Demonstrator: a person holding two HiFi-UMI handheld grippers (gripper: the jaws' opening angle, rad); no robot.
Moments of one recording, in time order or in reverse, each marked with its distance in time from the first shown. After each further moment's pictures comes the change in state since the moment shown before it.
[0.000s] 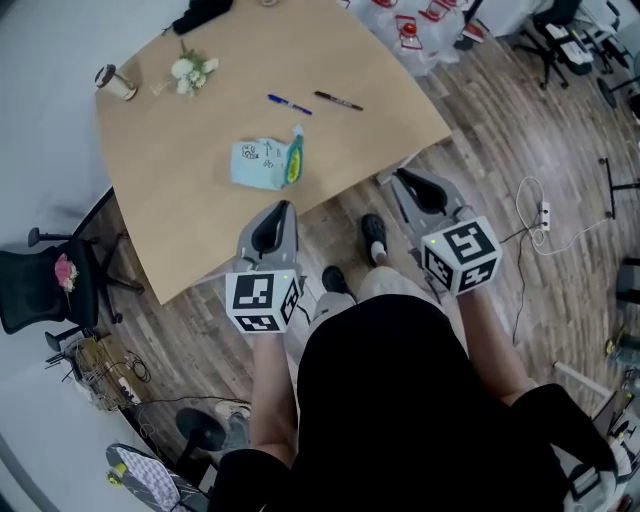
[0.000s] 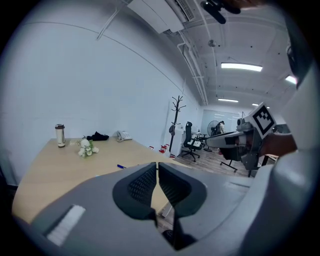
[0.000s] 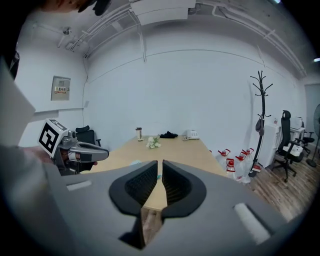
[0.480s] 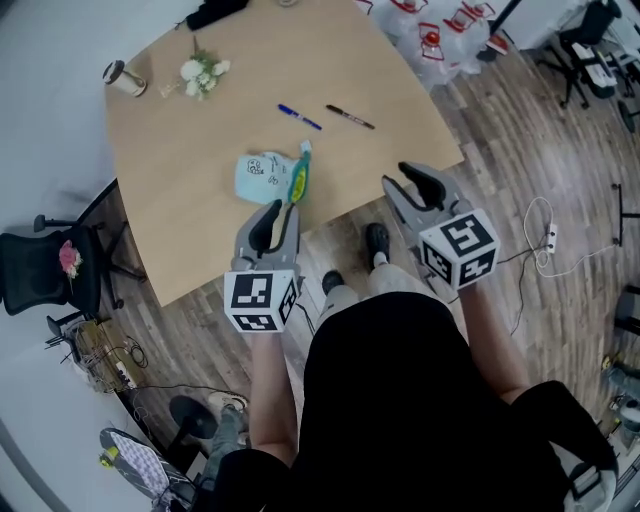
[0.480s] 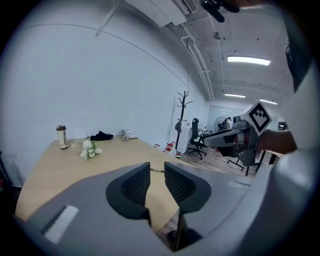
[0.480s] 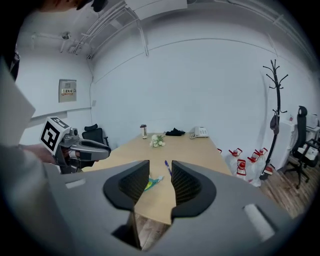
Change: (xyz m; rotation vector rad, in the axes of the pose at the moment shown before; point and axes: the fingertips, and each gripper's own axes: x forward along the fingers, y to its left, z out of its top) left arm 0.051 0.023 0.021 -0.001 0.044 0.067; right arm 0.063 -0.042 0.023 -0.017 0.053 0.129
